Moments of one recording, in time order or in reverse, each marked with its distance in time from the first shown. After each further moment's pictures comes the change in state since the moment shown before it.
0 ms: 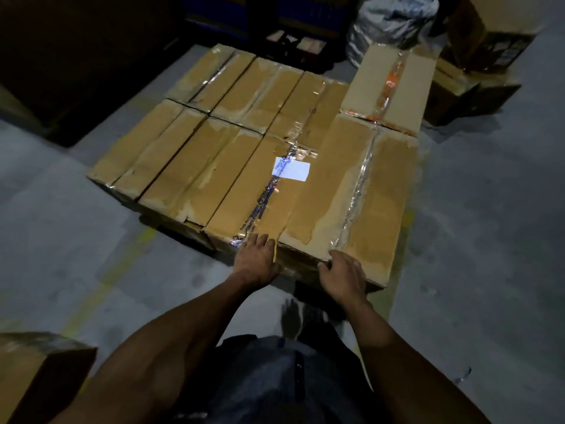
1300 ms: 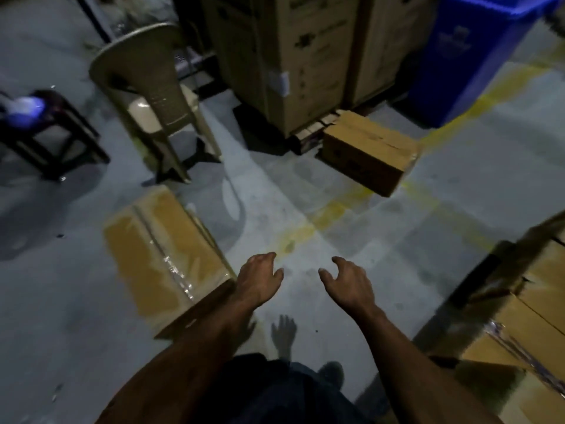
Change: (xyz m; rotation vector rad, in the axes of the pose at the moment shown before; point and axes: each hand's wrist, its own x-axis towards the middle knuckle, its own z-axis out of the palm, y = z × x) left_hand -0.346 0.312 0.156 -1.047 0.533 -2.031; right_hand -0.199 0.032 0.070 -0.882 -0.926 -1.675
